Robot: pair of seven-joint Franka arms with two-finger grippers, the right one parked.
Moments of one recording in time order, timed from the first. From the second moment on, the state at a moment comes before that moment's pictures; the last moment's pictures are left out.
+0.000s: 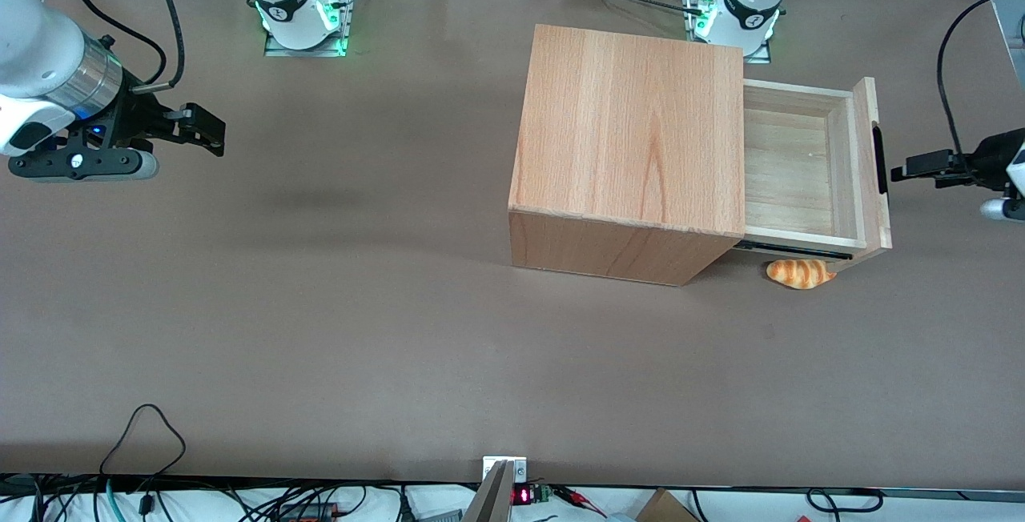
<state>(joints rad) 0.52 0.17 -0.18 -1.78 -0.14 1.67 0.40</state>
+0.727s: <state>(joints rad) 0.52 0.15 -0.23 -1.56 -0.14 1.53 0.30</state>
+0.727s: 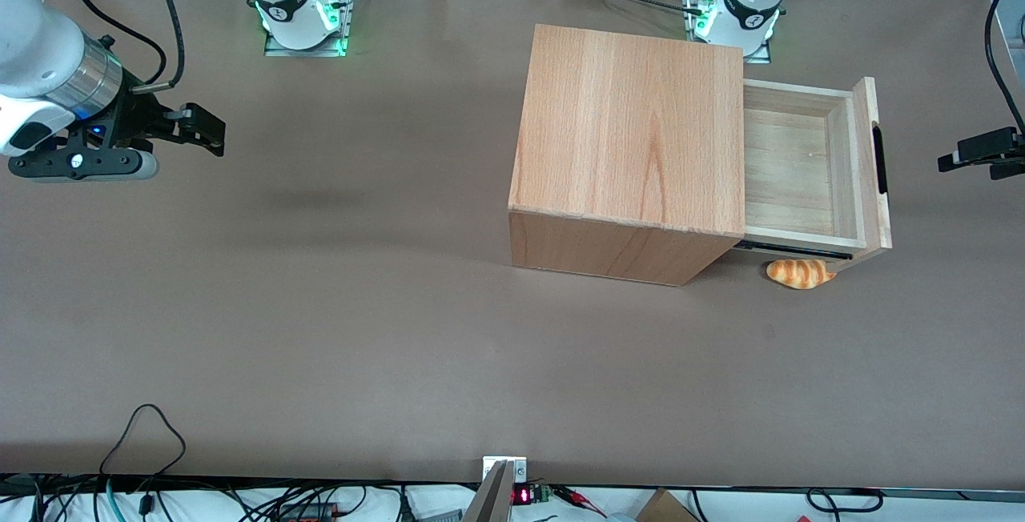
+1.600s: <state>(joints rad) 0.21 0.11 -0.13 -1.48 -0.01 1.51 0.14</state>
